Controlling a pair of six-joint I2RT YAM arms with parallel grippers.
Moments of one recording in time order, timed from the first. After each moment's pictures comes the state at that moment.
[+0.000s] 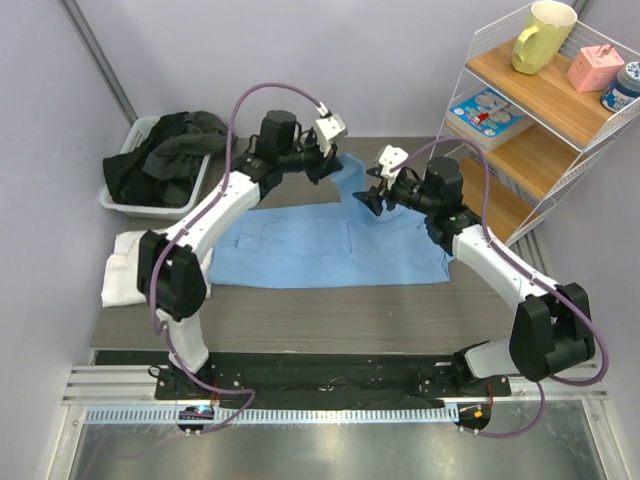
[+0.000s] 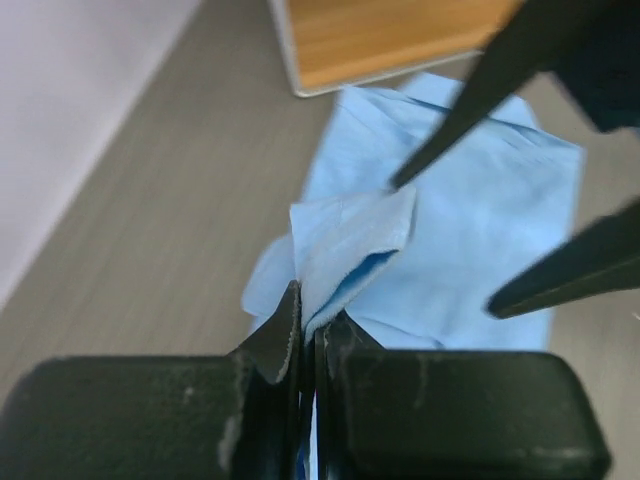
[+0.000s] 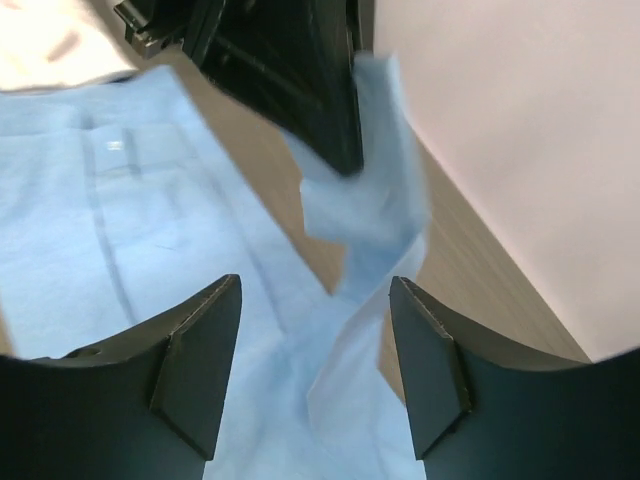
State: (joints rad) left arm -0.50 1.80 1.65 -0.27 0.62 0.36; right arm 0.35 1.38 0.98 0.25 -0.64 -0.41
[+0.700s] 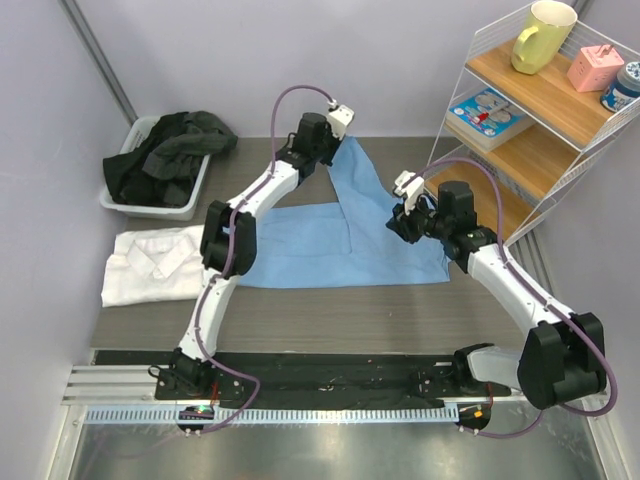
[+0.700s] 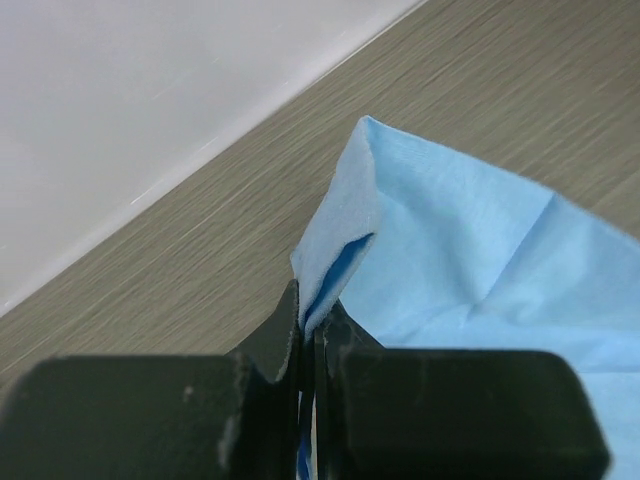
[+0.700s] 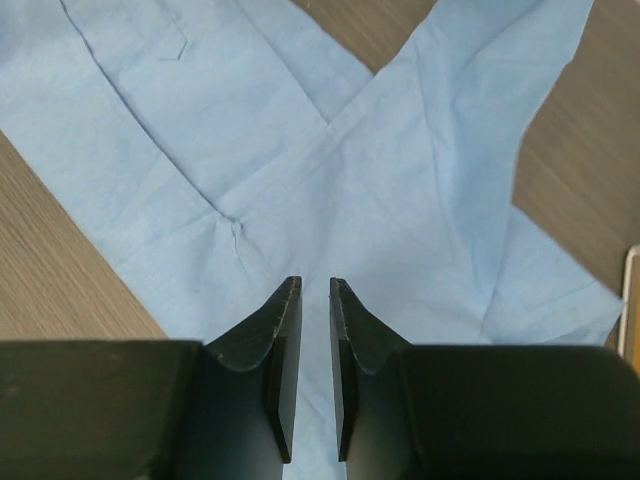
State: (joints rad) left arm -0.50 2.43 2.22 -0.18 0.05 0.23; right arm 0.24 1.22 0.84 -0.12 -0.51 -0.38
